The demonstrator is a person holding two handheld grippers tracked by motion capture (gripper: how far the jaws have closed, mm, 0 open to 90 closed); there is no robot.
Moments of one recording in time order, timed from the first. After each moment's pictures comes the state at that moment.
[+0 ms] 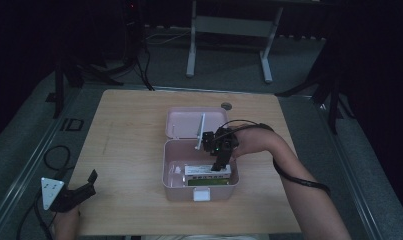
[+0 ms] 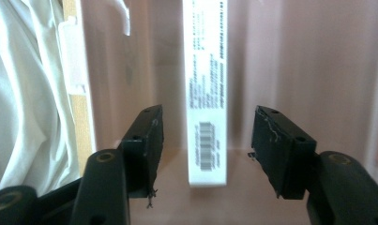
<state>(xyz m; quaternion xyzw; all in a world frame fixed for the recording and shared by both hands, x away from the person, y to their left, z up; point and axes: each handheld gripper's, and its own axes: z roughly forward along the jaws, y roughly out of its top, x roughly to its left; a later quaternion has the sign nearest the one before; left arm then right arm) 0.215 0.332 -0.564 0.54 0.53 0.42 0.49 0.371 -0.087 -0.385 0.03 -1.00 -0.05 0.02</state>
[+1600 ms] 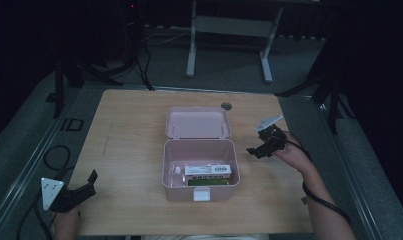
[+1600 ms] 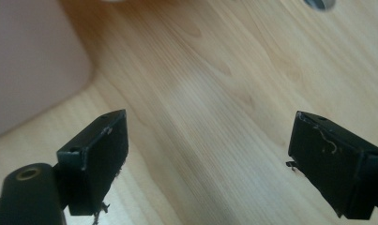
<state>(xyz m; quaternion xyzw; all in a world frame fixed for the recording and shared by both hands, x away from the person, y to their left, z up) 0.214 0.332 -0.564 0.54 0.53 0.42 0.49 0.434 -0.268 -0.476 -0.25 -0.92 -0.25 -0.16</state>
